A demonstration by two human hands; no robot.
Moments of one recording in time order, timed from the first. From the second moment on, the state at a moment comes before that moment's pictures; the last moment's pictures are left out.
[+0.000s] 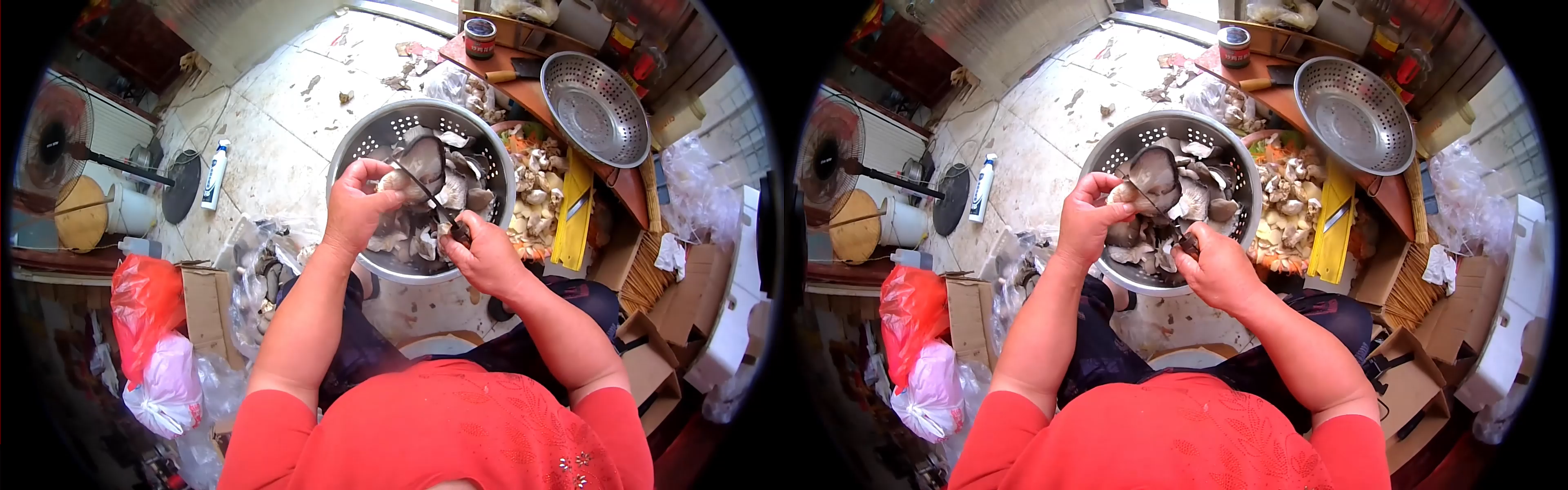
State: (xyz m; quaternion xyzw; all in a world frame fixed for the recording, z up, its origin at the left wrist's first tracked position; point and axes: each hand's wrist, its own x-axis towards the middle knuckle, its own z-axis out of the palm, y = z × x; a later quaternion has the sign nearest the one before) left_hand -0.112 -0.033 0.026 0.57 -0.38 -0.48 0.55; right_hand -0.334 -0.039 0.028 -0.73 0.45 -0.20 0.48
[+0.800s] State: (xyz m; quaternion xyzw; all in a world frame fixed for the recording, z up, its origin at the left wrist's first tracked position) left_hand -0.099 -0.050 0.033 0.60 -0.37 -0.42 0.57; right_hand -0.330 -0.063 0.032 -0.69 0.42 -0.16 0.57
